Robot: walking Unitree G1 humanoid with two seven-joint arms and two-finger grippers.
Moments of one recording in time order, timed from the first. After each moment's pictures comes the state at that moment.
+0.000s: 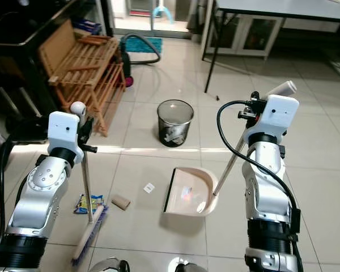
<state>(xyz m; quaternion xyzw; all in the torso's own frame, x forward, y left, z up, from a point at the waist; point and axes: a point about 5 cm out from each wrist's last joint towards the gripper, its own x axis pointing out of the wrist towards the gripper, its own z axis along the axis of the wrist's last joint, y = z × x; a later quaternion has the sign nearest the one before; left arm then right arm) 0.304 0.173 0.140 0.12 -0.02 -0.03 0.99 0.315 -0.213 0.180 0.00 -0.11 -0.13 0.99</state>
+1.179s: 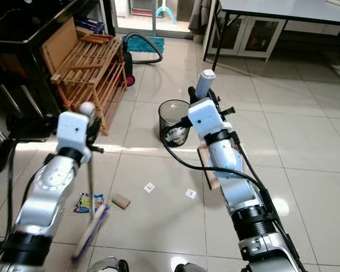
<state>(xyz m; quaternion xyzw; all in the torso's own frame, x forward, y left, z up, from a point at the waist) 0.311 0.154 0.144 0.13 -0.03 -0.06 0.99 0.327 -0.132 0.173 -0.24 -0.22 0.08 0.94</state>
